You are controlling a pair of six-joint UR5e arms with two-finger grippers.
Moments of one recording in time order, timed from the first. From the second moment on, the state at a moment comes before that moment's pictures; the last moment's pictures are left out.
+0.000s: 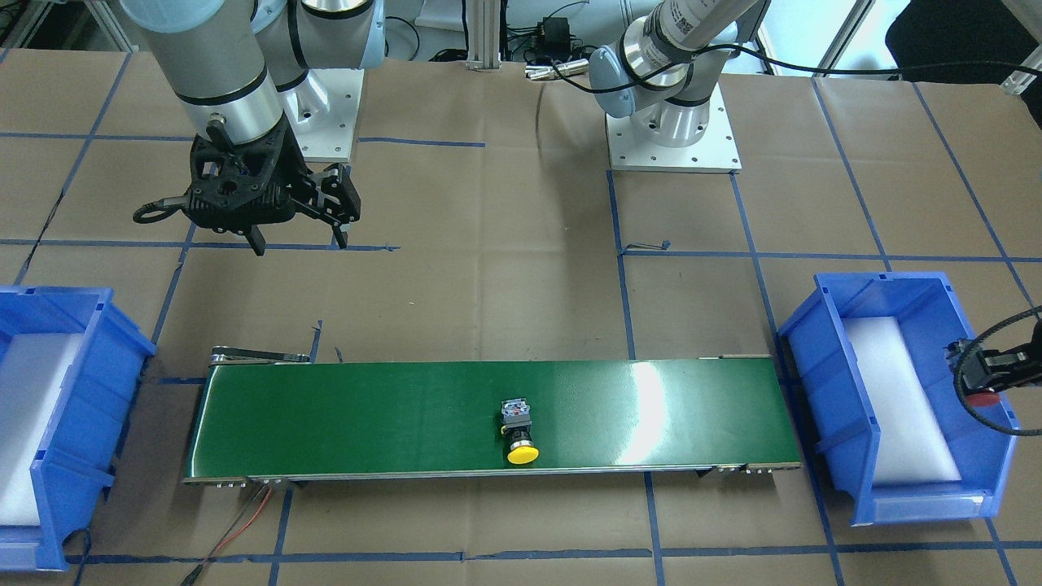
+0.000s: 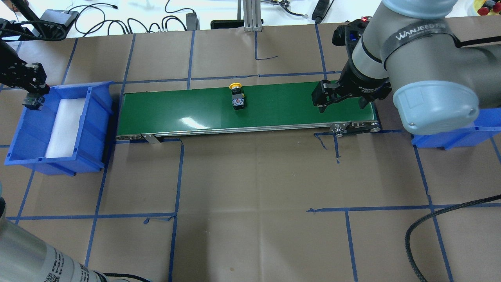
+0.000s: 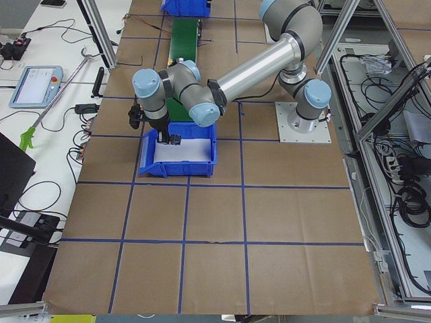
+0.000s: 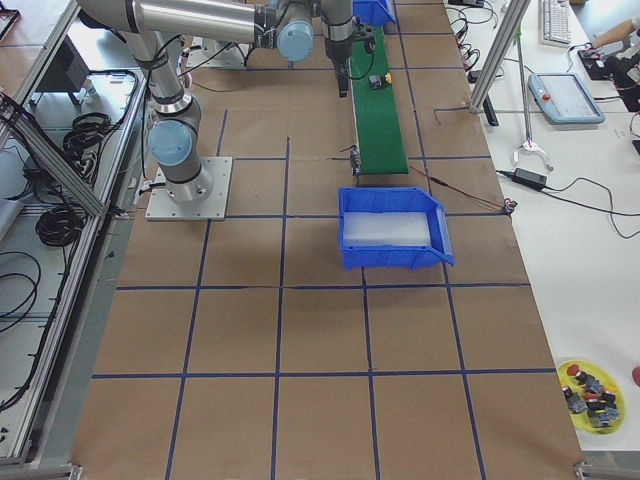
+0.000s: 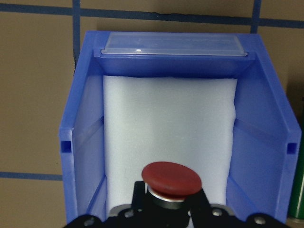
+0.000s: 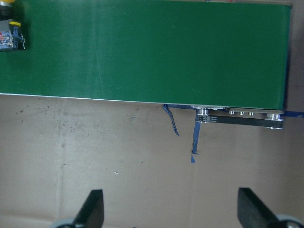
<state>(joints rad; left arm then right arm) -1.03 -2.03 -1.29 -1.44 1.57 0.49 1.63 -1.58 1.79 -1.89 -1.51 -0.02</state>
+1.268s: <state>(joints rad) -1.37 -2.05 -1.27 -1.50 1.58 0.09 1.63 -1.45 1.77 -2.05 -1.51 0.04</state>
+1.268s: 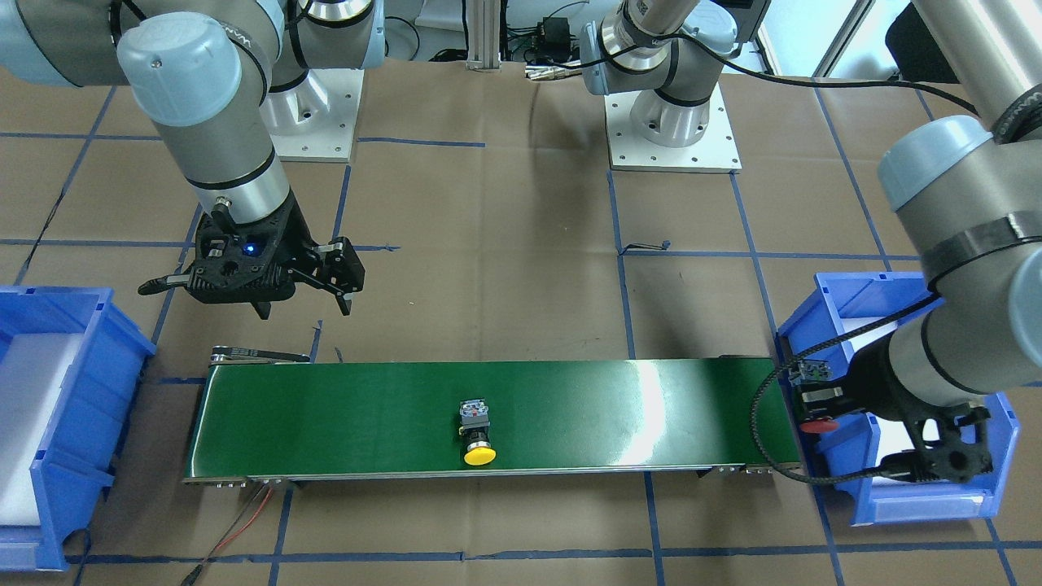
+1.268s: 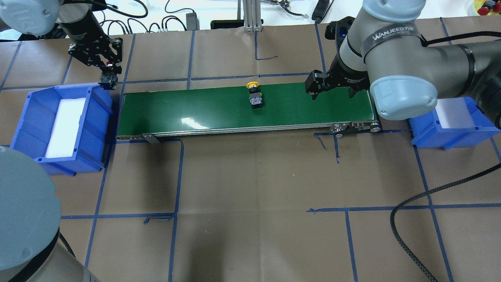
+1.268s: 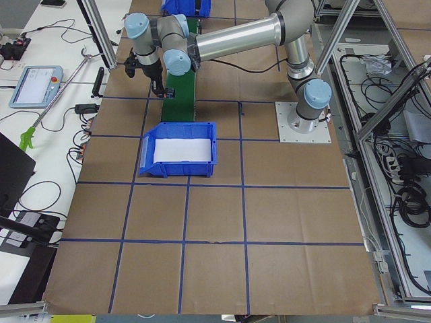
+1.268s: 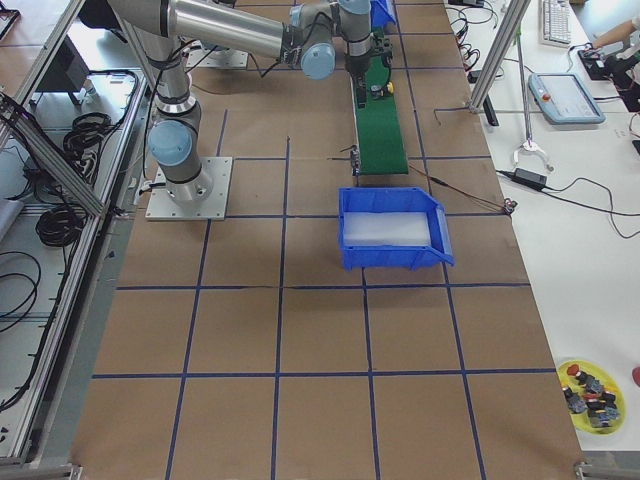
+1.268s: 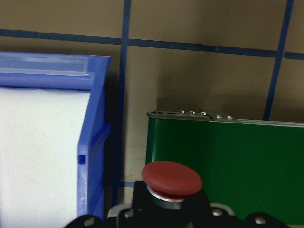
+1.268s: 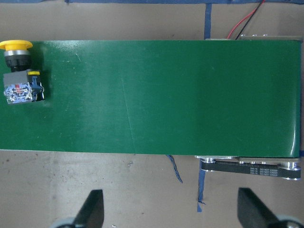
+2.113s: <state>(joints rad) -1.40 -2.05 -1.50 -1.21 1.58 0.02 1.63 -1.39 1.76 -2.11 -1.51 0.06</state>
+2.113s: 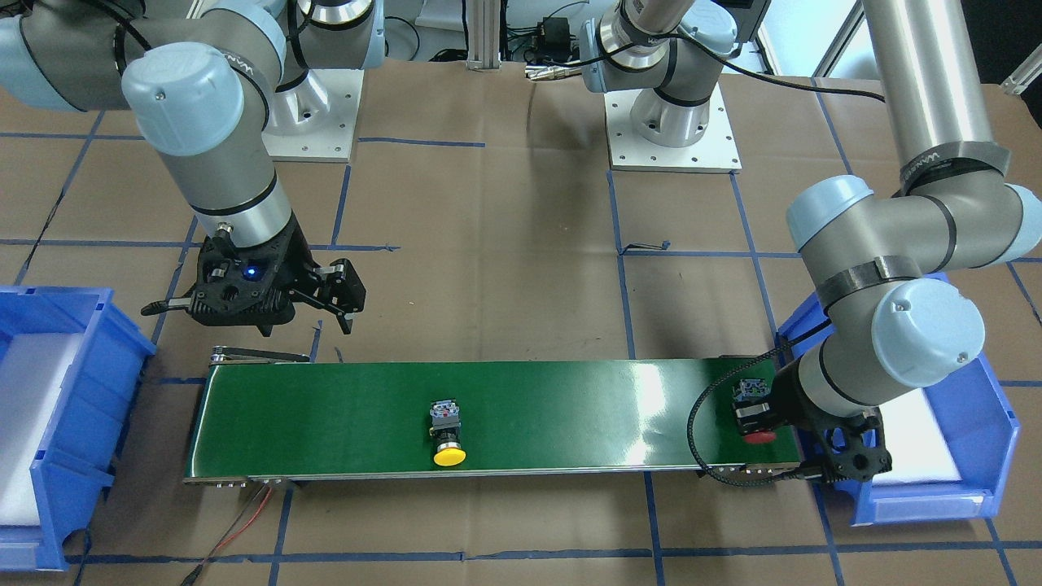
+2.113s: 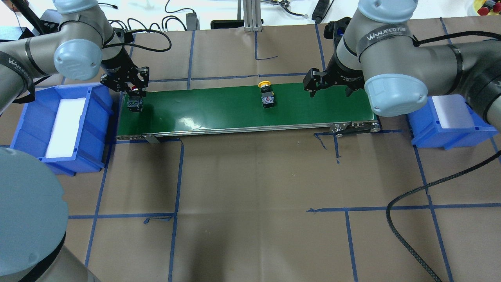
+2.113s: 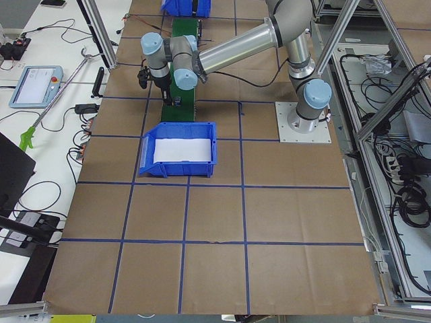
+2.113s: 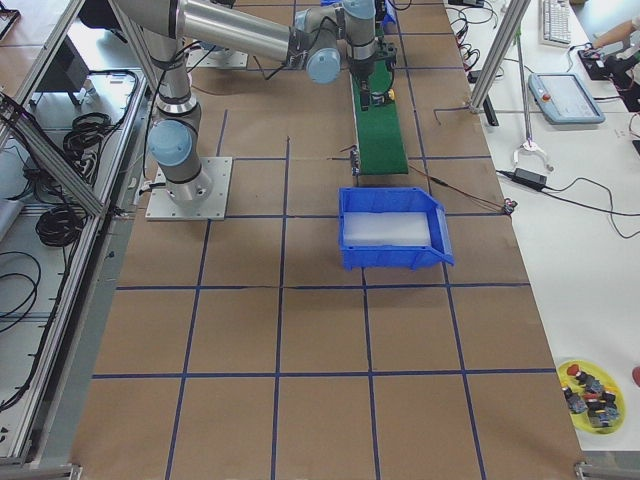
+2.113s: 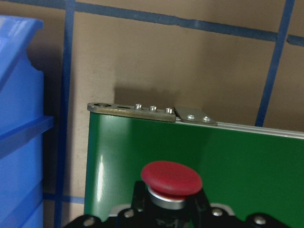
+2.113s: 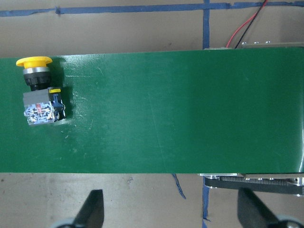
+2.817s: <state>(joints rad) -1.41 -2.05 -1.56 -1.19 1.57 -0.05 1.63 -1.36 1.76 -2.14 -1.48 0.06</state>
